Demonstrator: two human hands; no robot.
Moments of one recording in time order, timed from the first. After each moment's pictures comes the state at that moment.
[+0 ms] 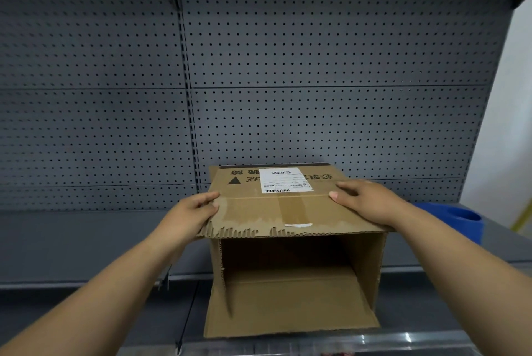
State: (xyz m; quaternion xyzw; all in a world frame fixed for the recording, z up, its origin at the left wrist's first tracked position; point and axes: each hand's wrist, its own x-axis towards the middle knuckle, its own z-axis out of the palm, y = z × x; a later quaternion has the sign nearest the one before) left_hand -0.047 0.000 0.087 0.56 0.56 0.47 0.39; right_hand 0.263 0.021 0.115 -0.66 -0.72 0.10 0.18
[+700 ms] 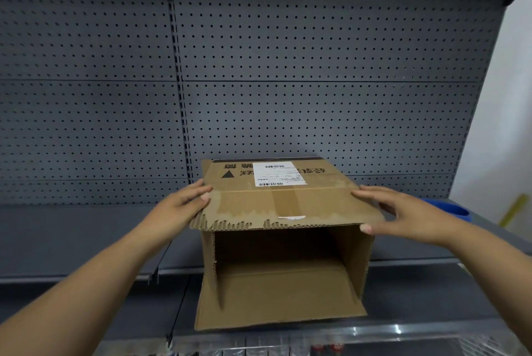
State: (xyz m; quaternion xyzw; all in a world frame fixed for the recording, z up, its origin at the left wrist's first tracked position) left_hand -0.061 0.001 0.082 0.70 0.53 0.40 0.26; right_hand 0.330 -0.014 0.101 -0.56 -0.79 0.16 0.18
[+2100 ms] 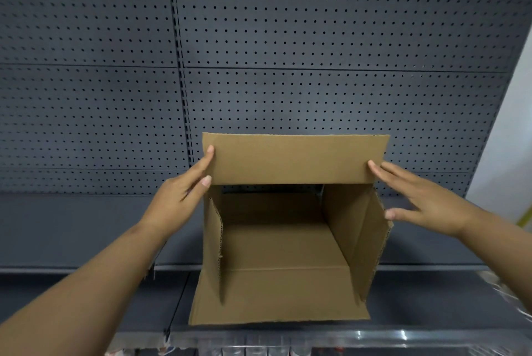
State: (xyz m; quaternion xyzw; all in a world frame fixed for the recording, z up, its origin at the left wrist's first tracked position) left_hand -0.054 0.033 0.071 0.75 0.49 0.44 0.03; right_hand 0.357 0.023 0.102 -0.53 -0.84 -0.03 0.10
